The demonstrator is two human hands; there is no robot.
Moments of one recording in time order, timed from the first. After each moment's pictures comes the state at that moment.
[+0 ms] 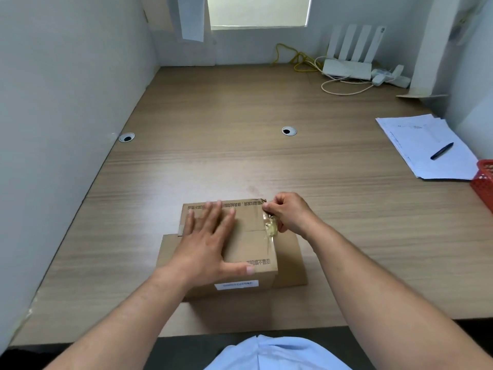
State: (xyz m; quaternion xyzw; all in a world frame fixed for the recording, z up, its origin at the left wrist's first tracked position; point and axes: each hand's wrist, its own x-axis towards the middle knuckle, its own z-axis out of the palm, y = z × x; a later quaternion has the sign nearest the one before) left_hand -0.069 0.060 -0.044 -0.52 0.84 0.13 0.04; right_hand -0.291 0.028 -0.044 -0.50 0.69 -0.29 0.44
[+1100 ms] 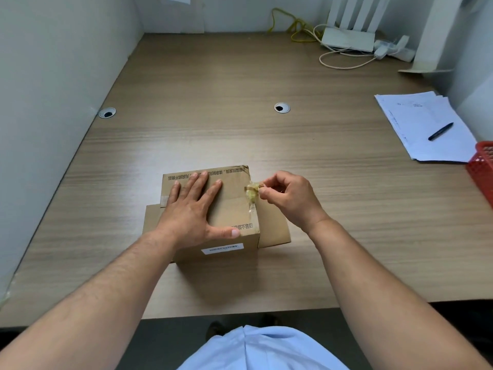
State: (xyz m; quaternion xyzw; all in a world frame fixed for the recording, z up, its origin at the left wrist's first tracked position) left_hand -0.086 0.027 -0.051 -0.54 0.83 0.13 0.07; right_hand -0.312 0.055 -0.035 -0.57 0.61 -0.41 0.37
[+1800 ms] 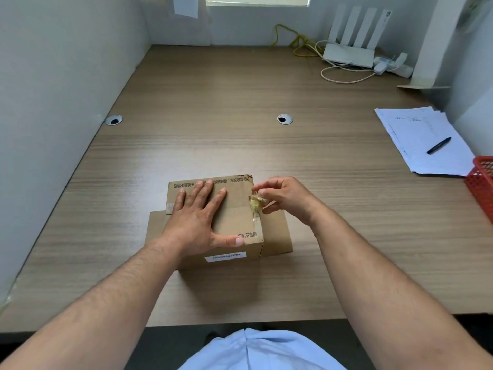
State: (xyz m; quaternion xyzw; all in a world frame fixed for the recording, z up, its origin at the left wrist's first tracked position) left_hand -0.087 0.026 -0.049 -0.54 0.83 0.13 0.08; right_hand -0.314 0.023 -0.025 -0.50 0.58 -0.32 0.56
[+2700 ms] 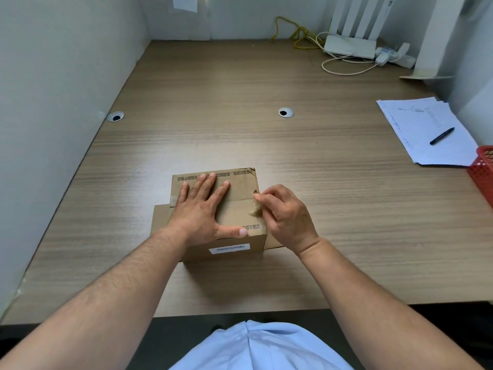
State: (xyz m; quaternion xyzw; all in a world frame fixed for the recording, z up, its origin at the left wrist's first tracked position) left_hand -0.087 0.026 -0.048 -0.53 0.83 0.13 0.08; right_hand -0.290 0.078 -0.060 -0.75 0.54 -0.39 0.02
